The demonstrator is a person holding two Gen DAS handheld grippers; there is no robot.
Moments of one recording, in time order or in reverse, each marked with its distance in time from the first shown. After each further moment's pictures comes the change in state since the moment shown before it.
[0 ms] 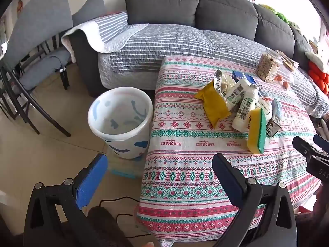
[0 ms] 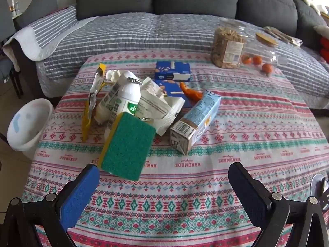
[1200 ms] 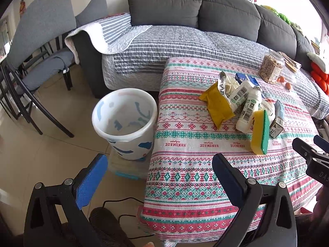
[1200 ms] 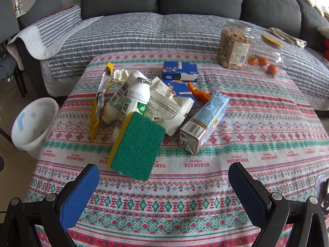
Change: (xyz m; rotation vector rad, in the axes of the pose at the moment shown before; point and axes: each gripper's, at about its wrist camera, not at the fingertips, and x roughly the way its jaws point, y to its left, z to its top) left arm -0.002 0.005 -0.002 -0.002 -0.017 0.024; right arm 0.002 0.013 0.007 0.001 0.023 0.014
